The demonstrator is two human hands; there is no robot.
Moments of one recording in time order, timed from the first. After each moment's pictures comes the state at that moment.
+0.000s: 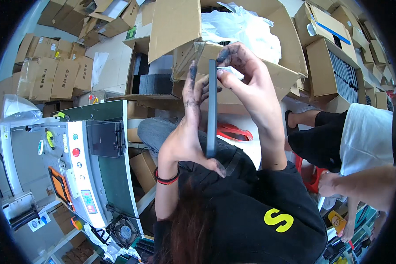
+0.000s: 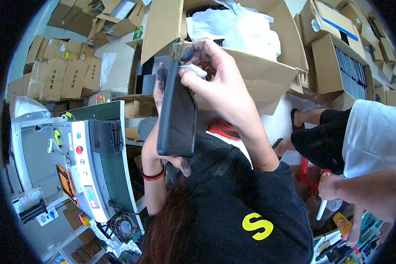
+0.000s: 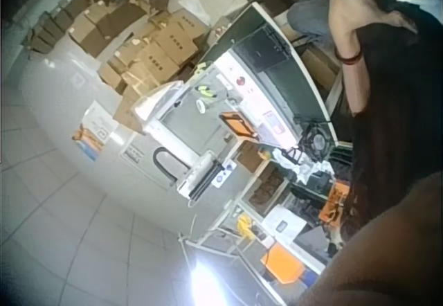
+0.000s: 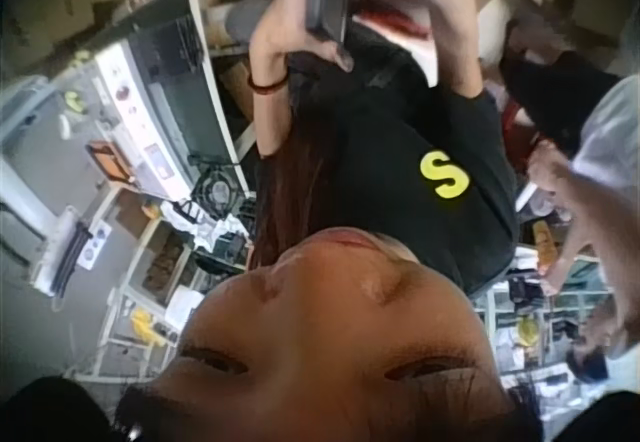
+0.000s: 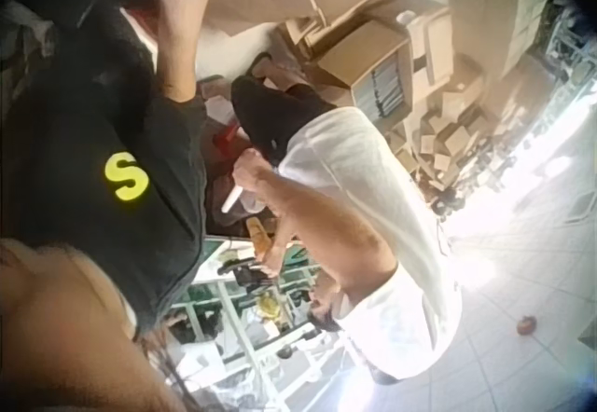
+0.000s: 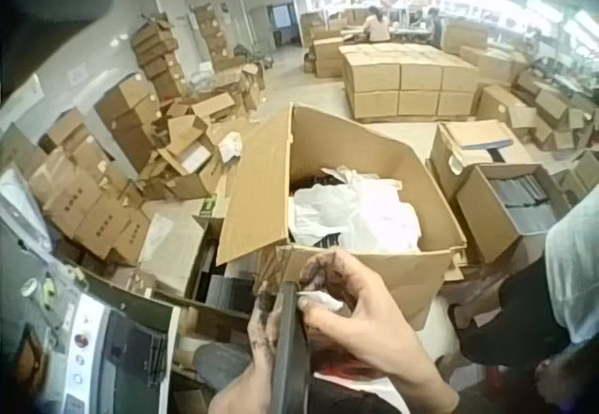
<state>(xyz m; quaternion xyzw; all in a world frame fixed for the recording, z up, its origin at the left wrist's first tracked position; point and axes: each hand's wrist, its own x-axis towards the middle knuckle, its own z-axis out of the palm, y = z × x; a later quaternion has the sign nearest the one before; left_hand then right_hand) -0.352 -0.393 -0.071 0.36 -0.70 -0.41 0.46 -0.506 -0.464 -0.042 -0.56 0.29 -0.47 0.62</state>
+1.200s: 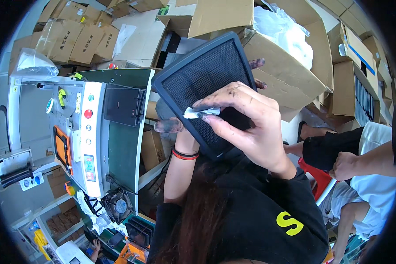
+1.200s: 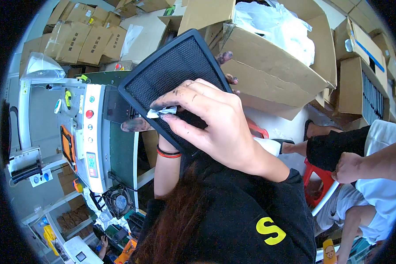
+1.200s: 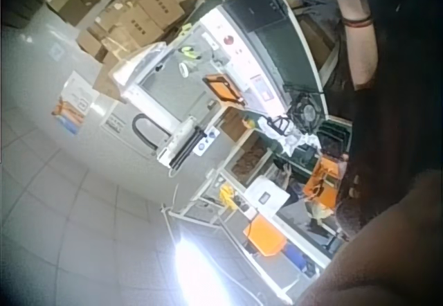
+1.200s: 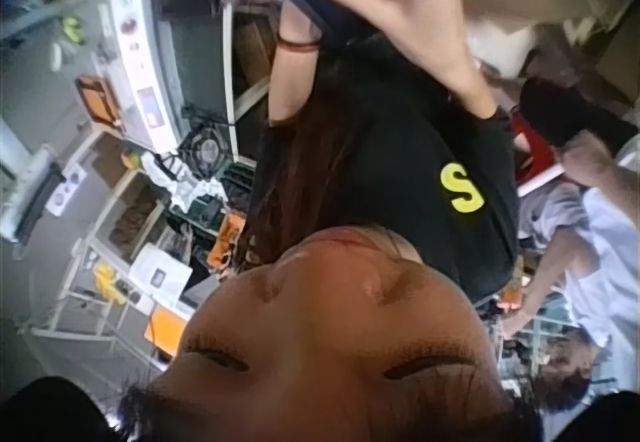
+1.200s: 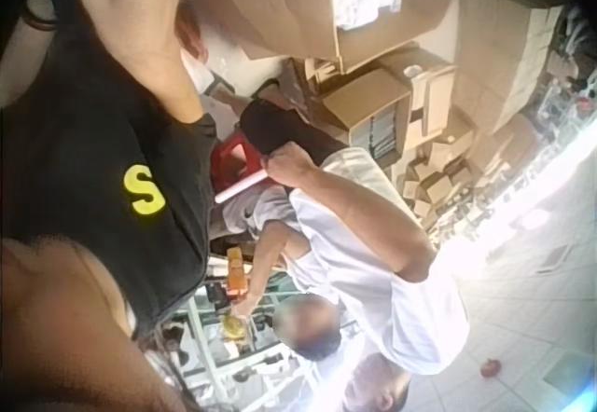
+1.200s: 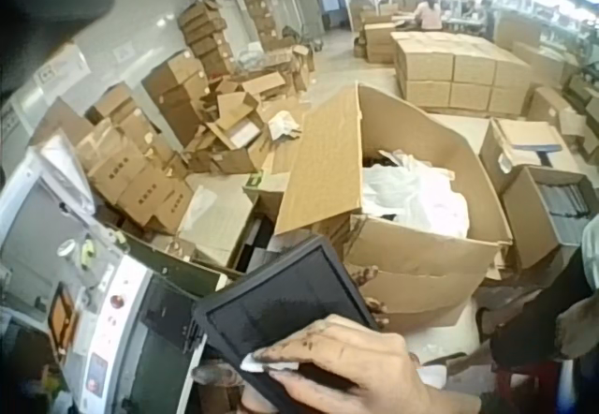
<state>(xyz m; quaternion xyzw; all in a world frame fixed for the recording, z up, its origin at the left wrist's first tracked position) -0.347 -0.334 -0.087 0.17 -0.24 -0.68 0.67 -0.474 -0.402 -0.021 -0.77 0.14 -0.42 0.47</state>
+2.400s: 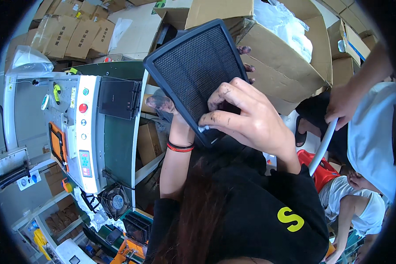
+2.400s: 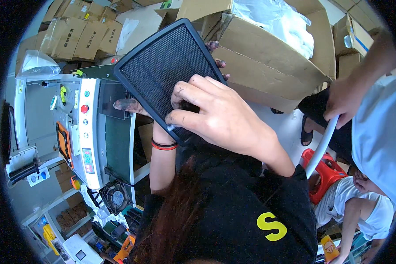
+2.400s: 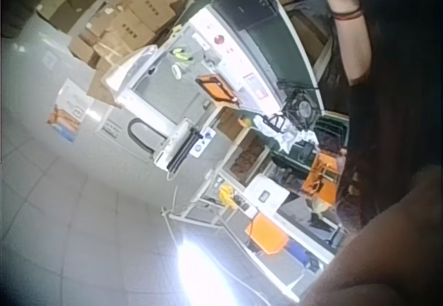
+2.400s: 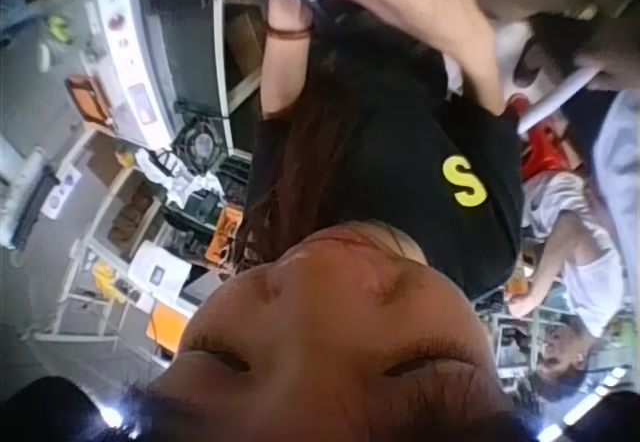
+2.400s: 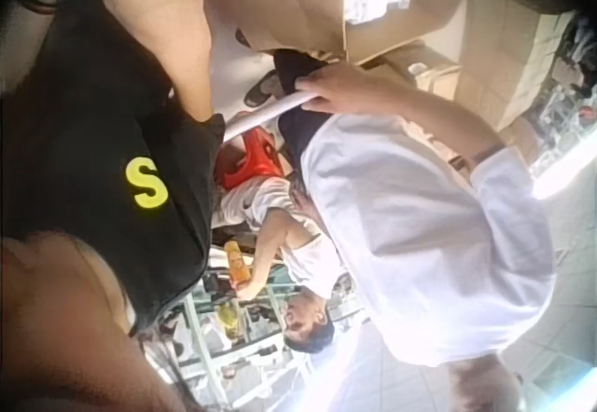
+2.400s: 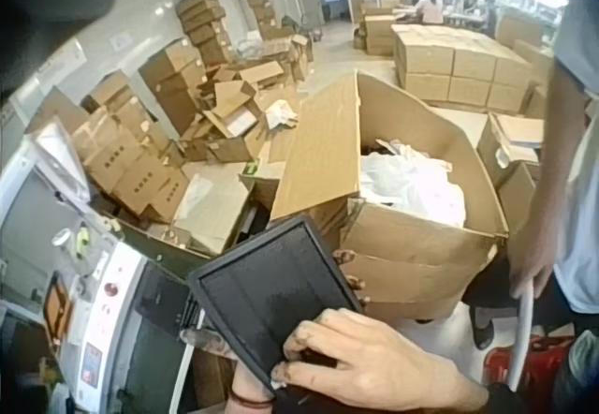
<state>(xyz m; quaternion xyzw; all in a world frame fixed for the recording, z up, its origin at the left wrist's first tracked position) -0.344 -0.350 -0.088 0.33 -0.27 -0.62 0.66 -0.484 -0.410 -0.040 -0.89 0.04 -0.34 0.32</state>
